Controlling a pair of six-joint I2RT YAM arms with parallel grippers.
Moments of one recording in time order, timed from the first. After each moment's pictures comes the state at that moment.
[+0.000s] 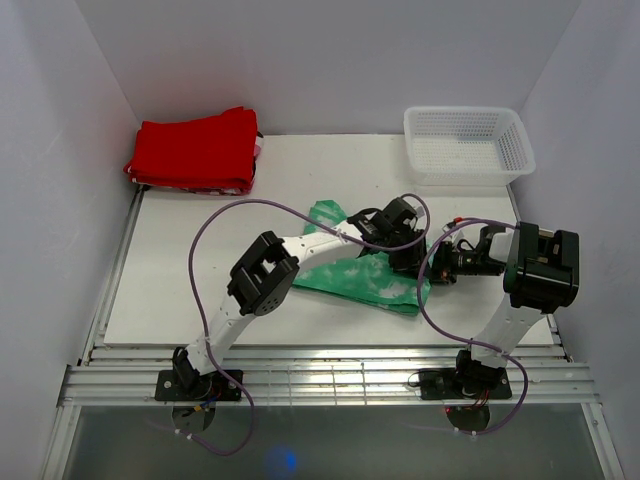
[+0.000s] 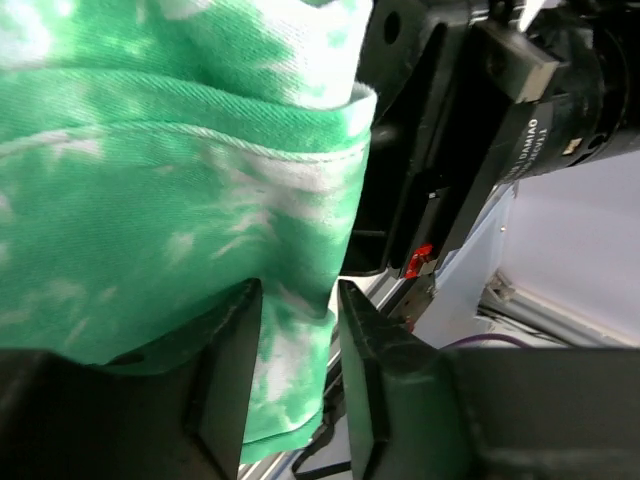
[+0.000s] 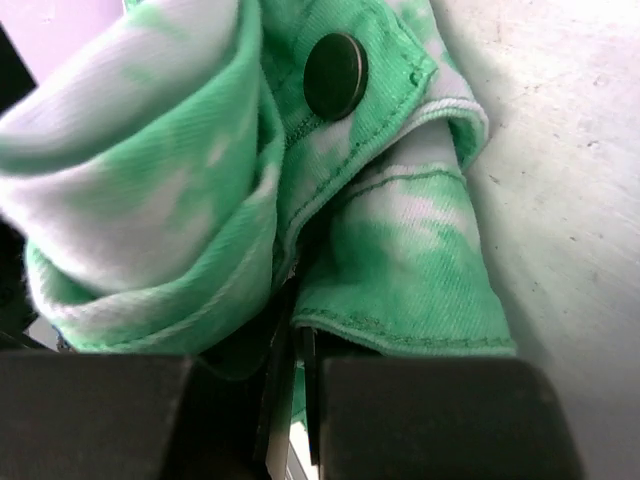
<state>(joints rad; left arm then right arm) -0.98 2.32 1.90 -0.36 0.41 -0.89 -0.24 1.82 0.77 -0.46 -1.14 -0.23</state>
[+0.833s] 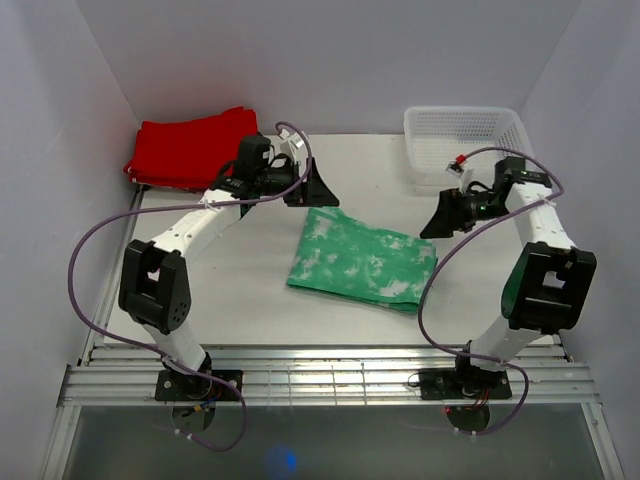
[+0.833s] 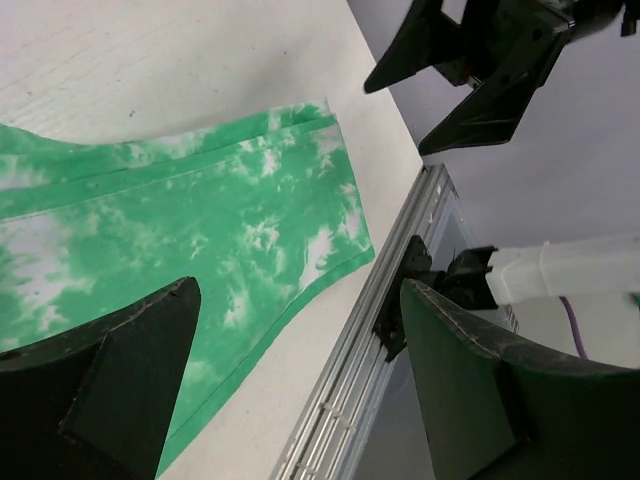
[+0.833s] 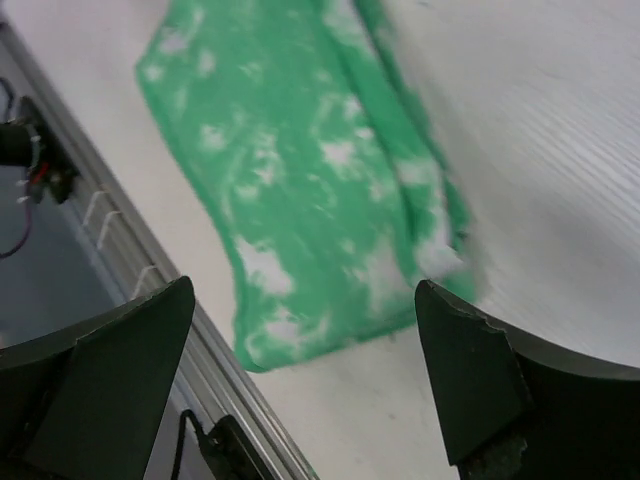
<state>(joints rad) -0.43 1.71 1.43 -0.25 0.77 -0.49 -0.22 1.66 1.38 -1.09 -0.91 -0.62</state>
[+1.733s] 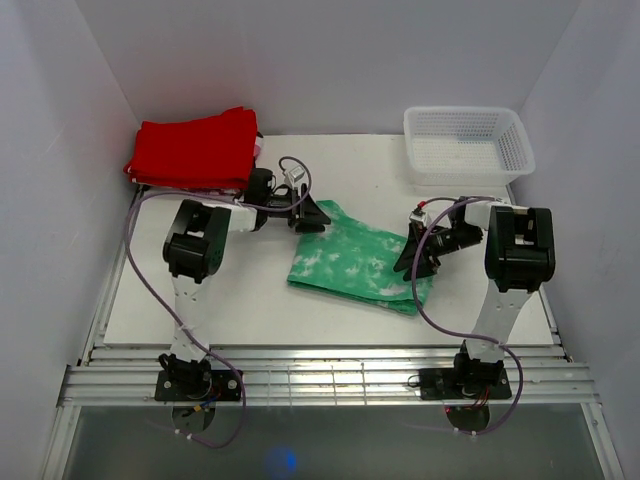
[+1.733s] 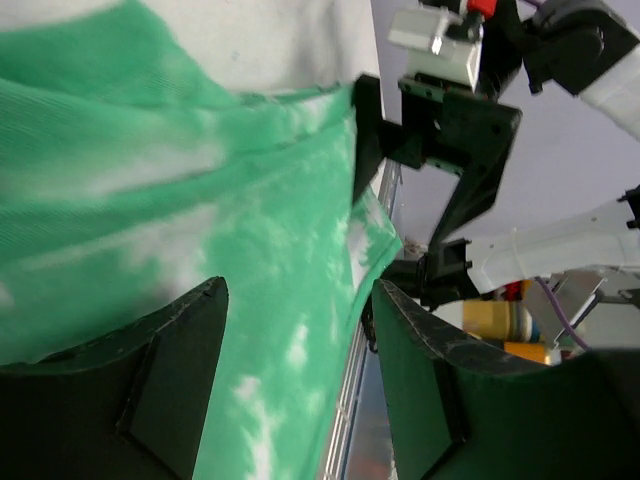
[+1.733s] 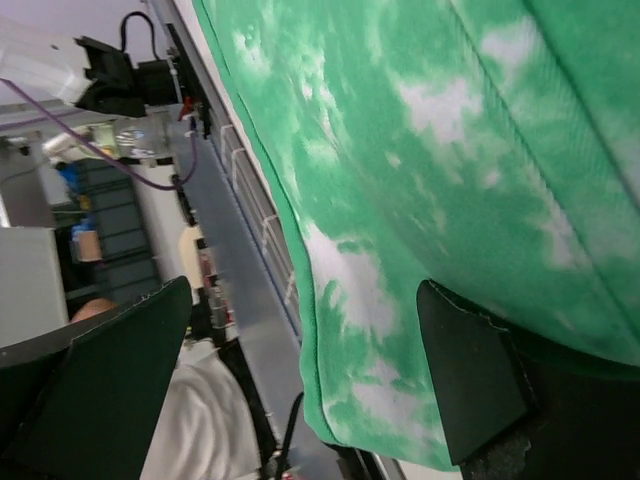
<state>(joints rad) -0.30 2.26 1.34 0.41 1.13 -0.82 -0.03 1.99 1.16 -1.10 -1.10 -0.51</state>
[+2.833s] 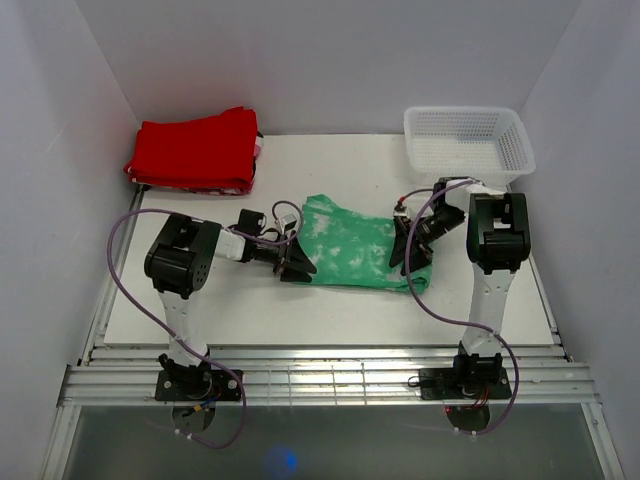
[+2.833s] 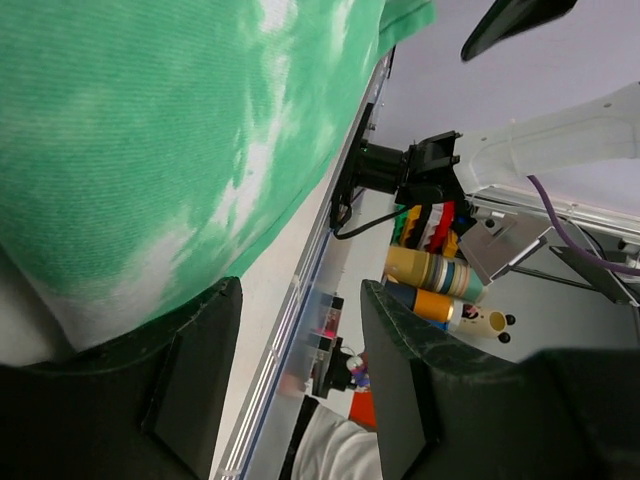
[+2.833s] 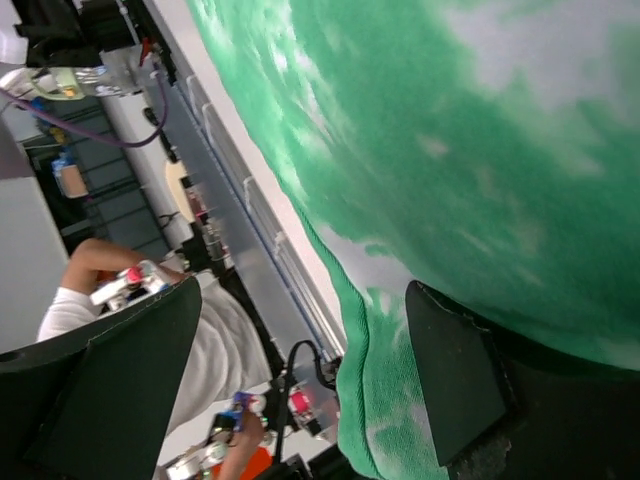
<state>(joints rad) -0.29 2.01 0.89 0.17 1.22 -0.66 0.06 2.18 1.45 -1.34 -0.94 -0.58</state>
